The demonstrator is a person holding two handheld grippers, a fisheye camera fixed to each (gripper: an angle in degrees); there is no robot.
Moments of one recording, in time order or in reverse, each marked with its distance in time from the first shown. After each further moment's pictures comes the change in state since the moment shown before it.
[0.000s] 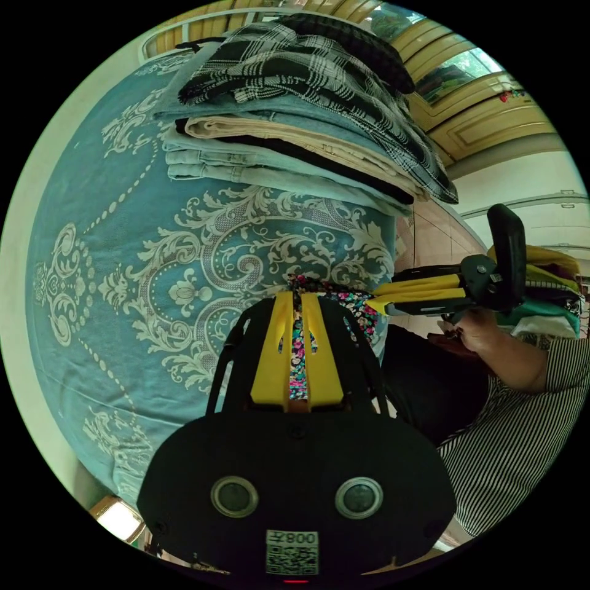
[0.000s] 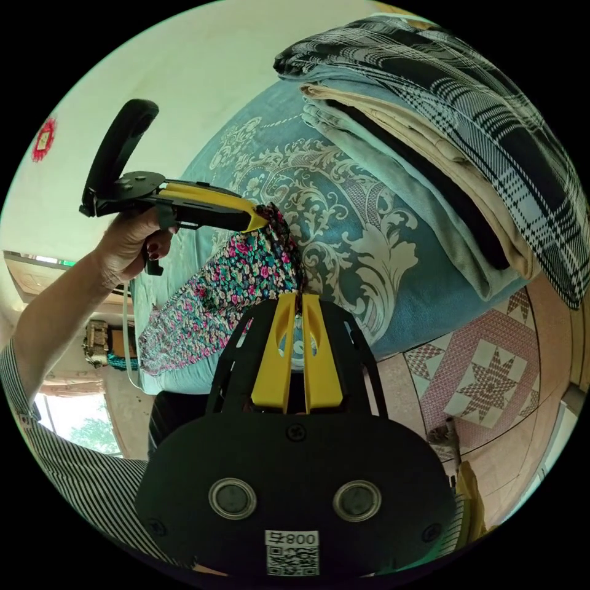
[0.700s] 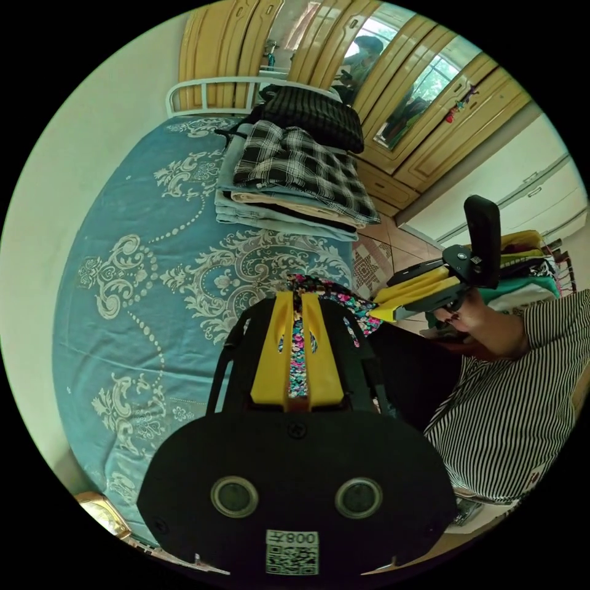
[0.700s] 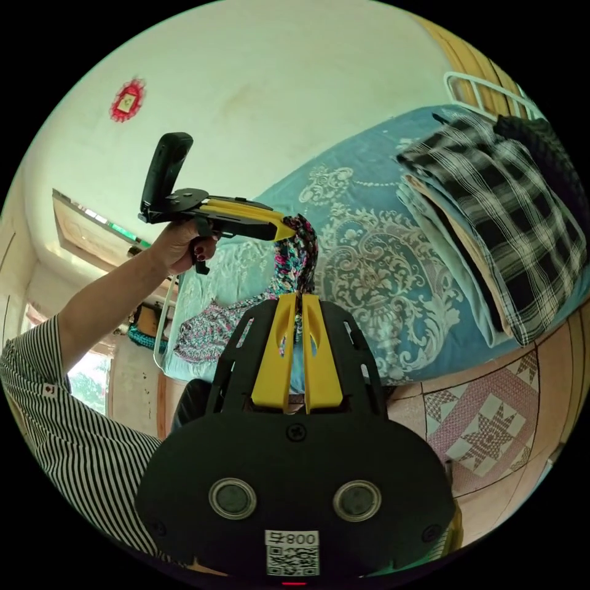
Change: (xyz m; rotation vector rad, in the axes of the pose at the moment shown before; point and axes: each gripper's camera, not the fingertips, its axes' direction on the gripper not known) left arm -0.013 0.186 -0.124 0.279 0.021 0.021; right arm -0.122 0.051 -0.010 0.130 -0.140 -0.270
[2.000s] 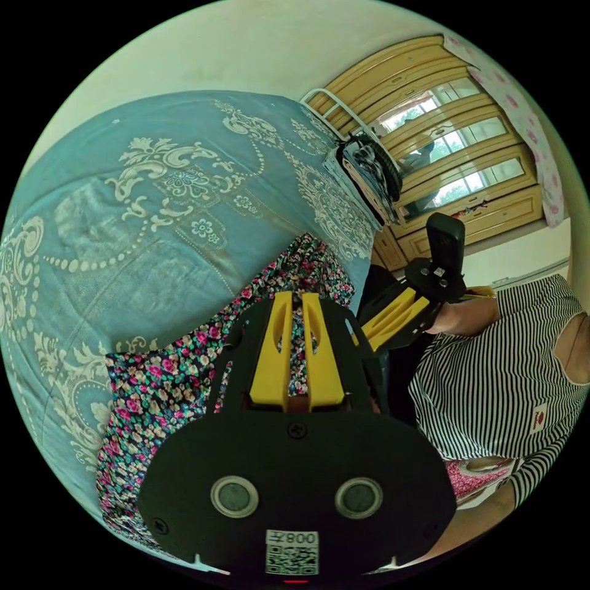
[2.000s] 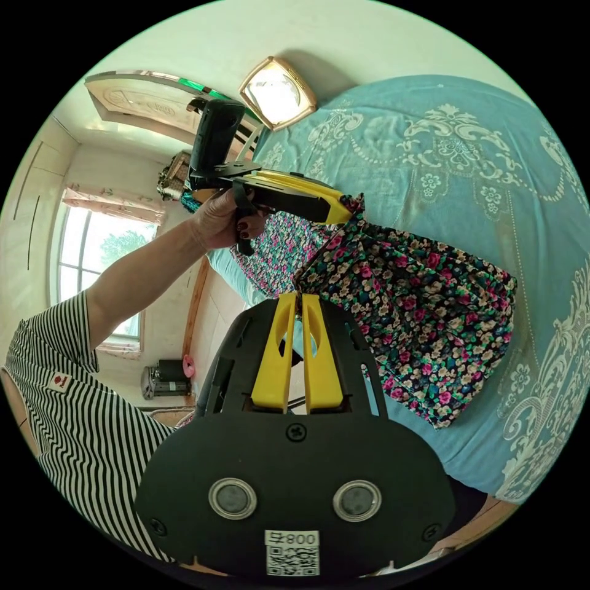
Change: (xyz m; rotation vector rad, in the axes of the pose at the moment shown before) left arm -0.211 0.535 -0.065 0.199 0.235 -0.492; right arm -0.201 -0.046 0.448 -0.596 -0.257 -0.356
